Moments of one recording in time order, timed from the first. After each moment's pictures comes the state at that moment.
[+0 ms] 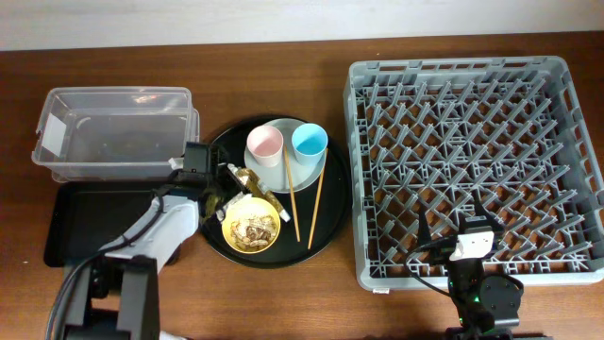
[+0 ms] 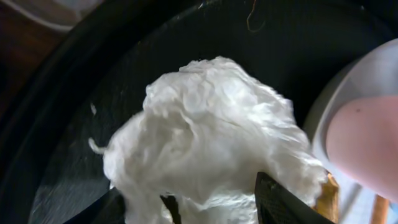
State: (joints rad) left arm -0.16 1.65 0.82 -0.25 -0.01 -0.79; right arm 0.03 0.01 0.01 -0.07 -0.03 -0.11
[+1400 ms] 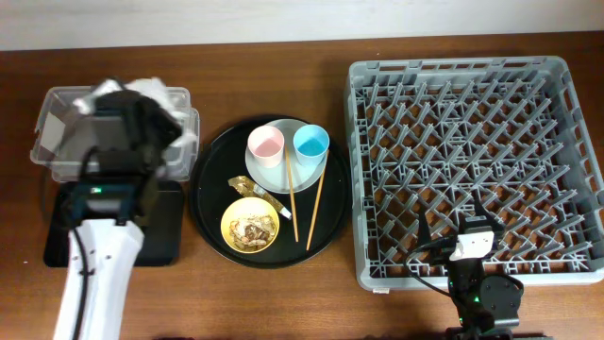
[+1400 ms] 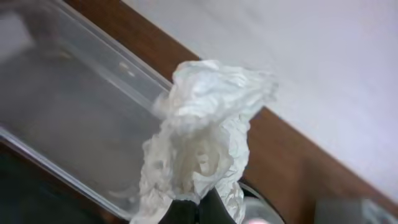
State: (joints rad) left arm 0.00 1.29 1.19 -0.49 -0.17 -0.61; right arm 0.03 0.01 0.01 -0.07 -0.03 -0.11
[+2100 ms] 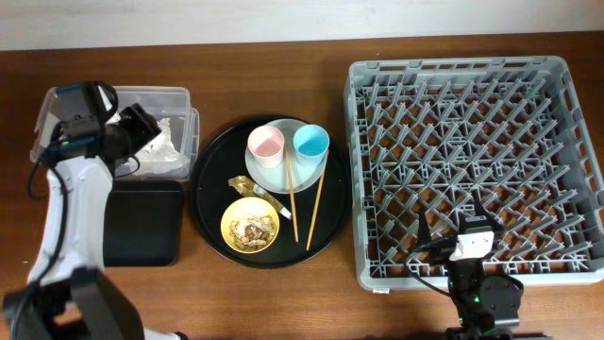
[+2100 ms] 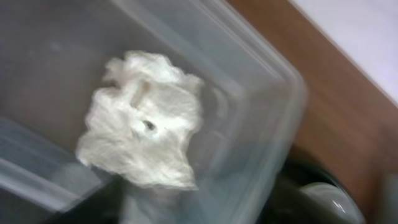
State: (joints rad) left arm 0.25 1.65 1.31 -0.58 0.17 -0.43; right arm 0.03 0.01 0.01 -0.07 -0.03 -0.11
